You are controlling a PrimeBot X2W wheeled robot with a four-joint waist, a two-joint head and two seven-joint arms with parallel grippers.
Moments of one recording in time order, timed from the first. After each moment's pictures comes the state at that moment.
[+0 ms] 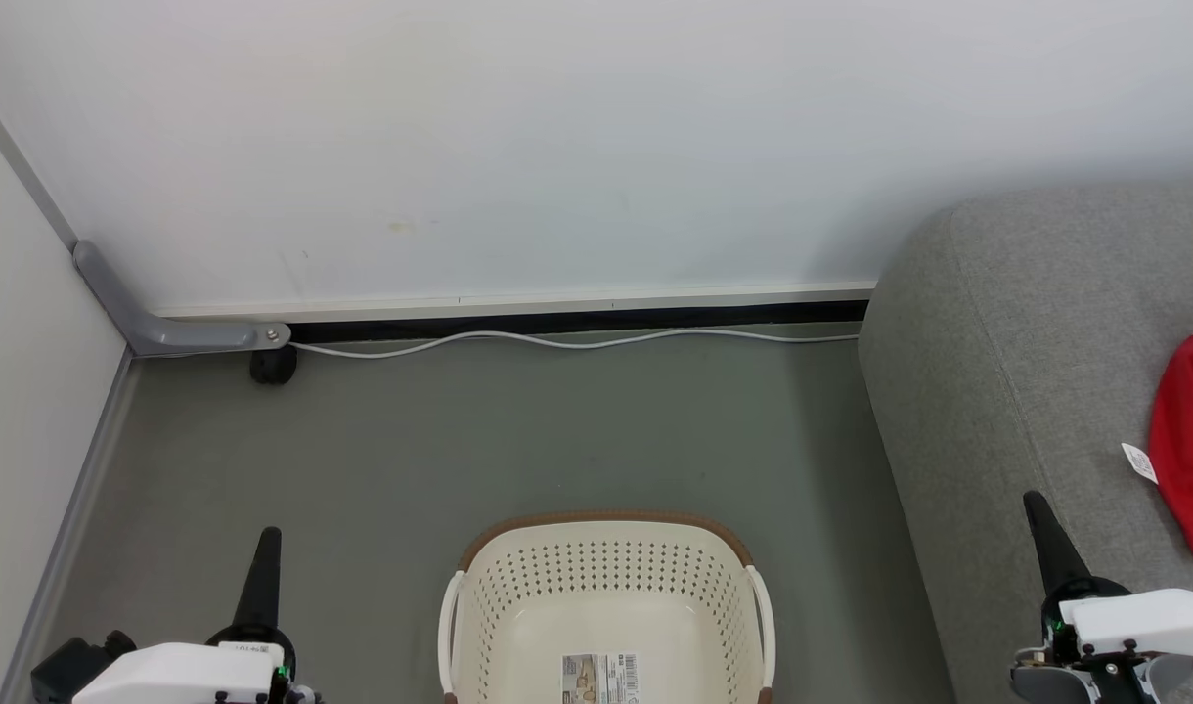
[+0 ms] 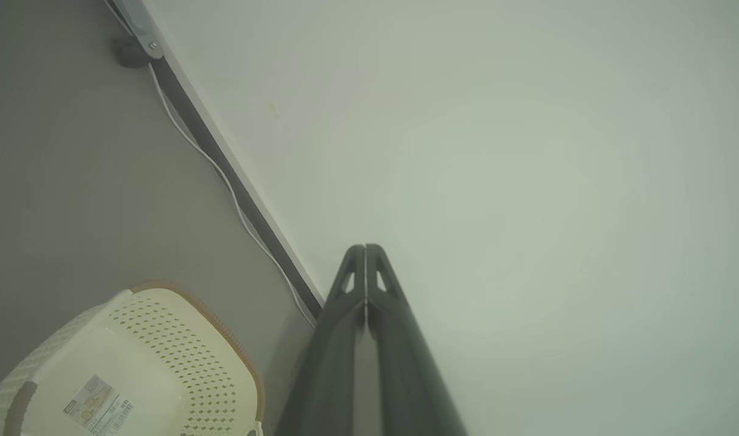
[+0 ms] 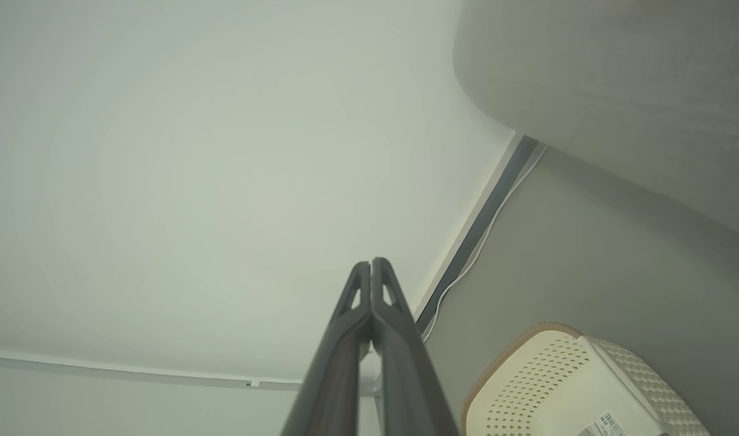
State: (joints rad) left arm -0.01 0.03 0.08 0.29 -1.30 -0.10 0.03; right arm -0.09 -0.06 -0.06 0.33 1.32 0.13 0.03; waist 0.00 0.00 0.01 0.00
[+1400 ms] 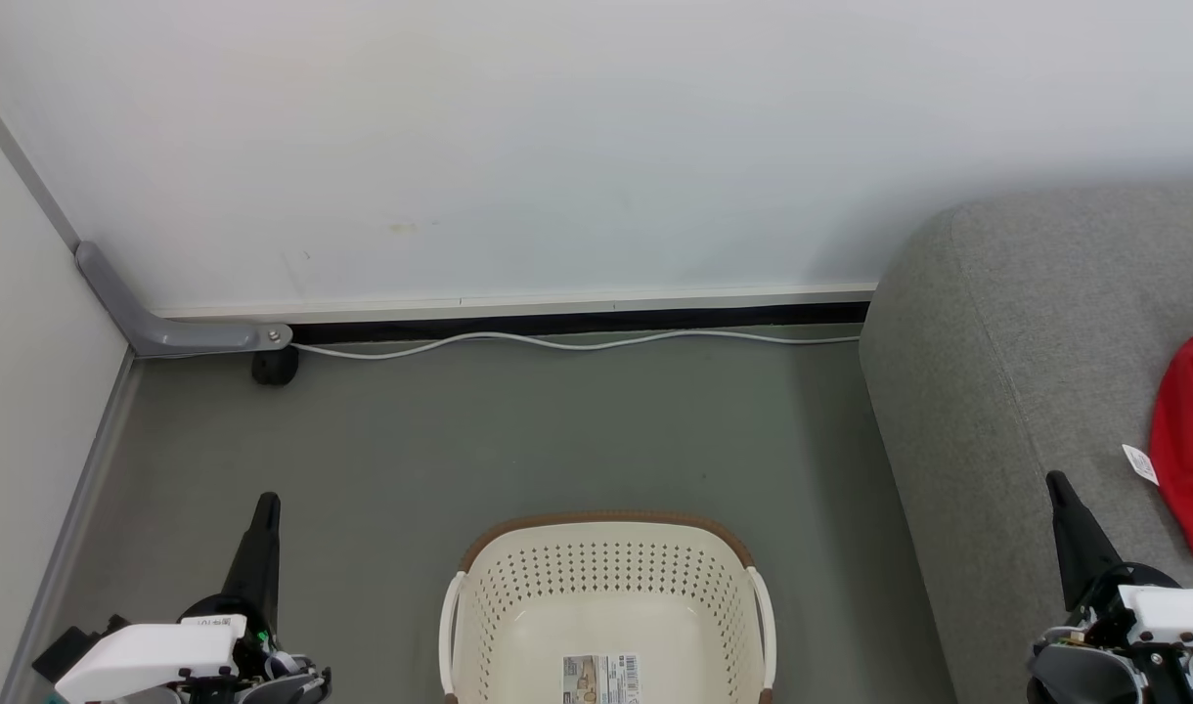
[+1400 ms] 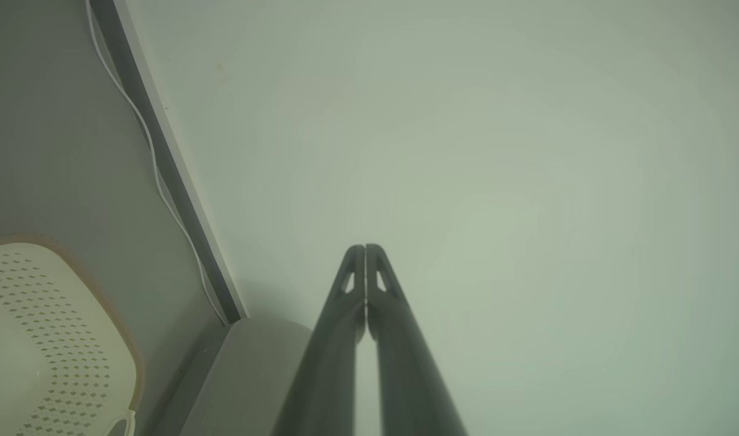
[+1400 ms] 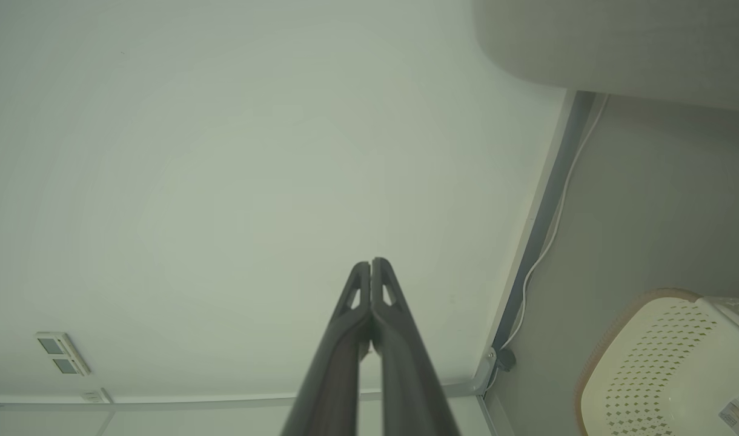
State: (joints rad) left arm -0.05 0.03 0.08 0.27 -1.61 -0.12 0.11; right arm -0.09 -0.04 -0.13 0.28 1.60 0.13 0.11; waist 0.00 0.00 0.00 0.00
